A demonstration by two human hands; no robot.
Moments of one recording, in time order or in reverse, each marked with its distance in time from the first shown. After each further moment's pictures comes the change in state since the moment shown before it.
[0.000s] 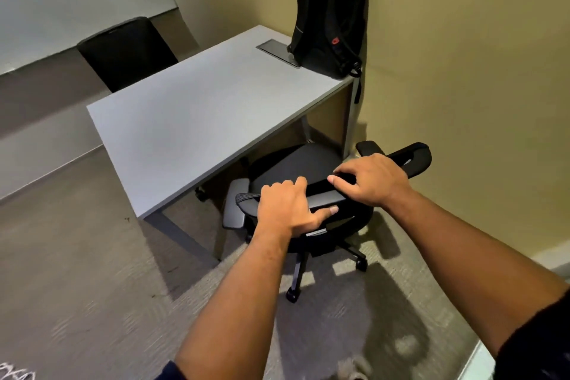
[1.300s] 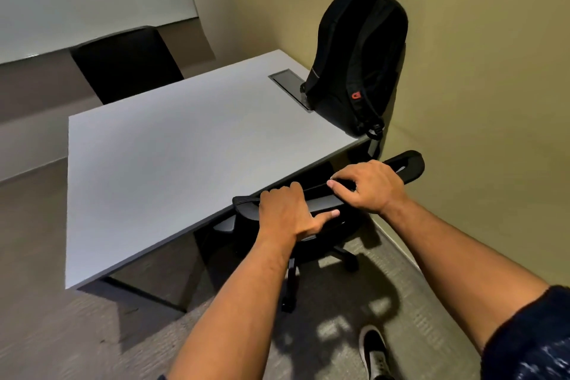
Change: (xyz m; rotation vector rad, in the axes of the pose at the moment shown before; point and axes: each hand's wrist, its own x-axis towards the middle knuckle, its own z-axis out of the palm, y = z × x) left_hand 0.304 -0.025 0.031 -0.001 -0.042 -0.283; right_hand 0.283 0.178 0.030 0.015 -0.026 -0.153
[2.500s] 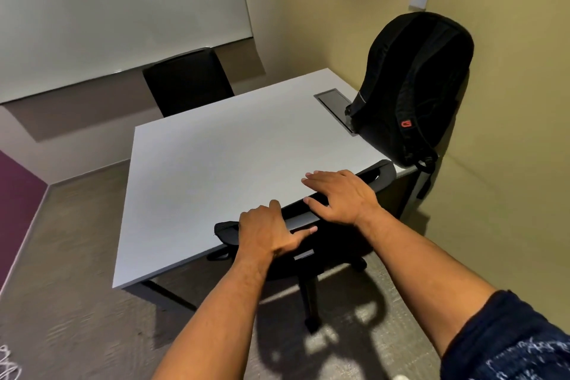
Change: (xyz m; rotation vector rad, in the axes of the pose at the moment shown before) left_hand 0.024 -0.088 0.000 0.061 -0.035 -0.243; right_hand 0.116 -0.054 0.030 0.099 -0.127 -0.253
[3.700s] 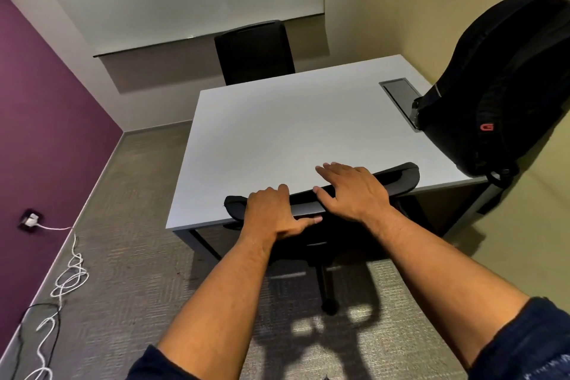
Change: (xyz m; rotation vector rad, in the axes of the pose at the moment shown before) left_hand -0.032 -0.068 0.005 0.003 -0.027 -0.151; right_hand 0.030 -0.074 0.016 0.005 -0.069 -0.069
